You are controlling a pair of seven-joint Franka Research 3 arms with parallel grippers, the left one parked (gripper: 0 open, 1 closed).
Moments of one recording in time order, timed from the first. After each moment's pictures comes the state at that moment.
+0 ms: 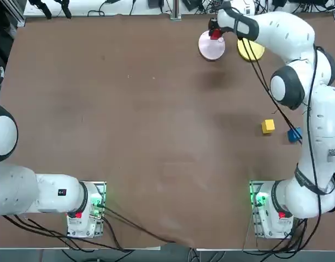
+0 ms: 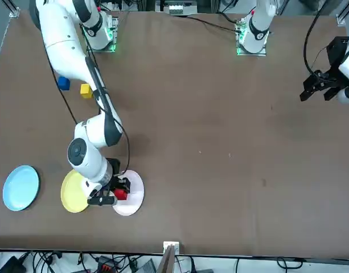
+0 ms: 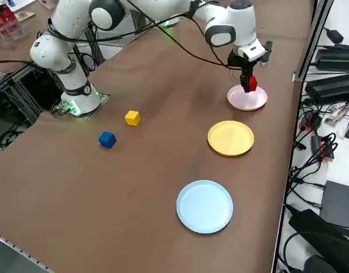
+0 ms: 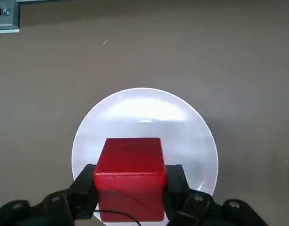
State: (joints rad) arm 0.28 0.91 0.04 -1.18 0.07 2.31 0.25
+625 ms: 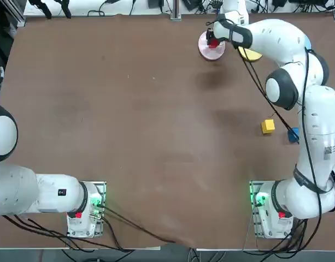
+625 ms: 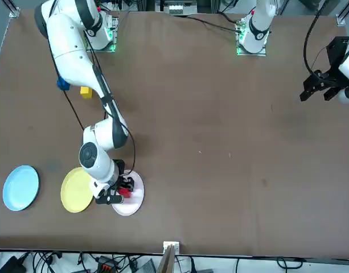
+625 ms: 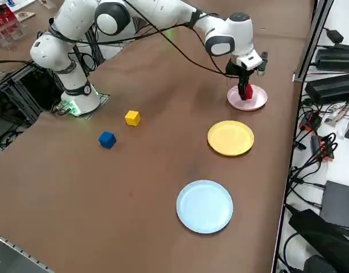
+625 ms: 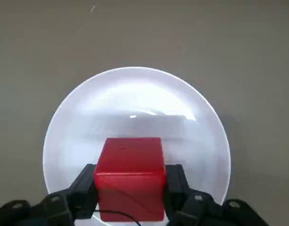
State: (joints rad) arm 0.29 0.97 0.04 -1.18 0.01 2.34 0.25
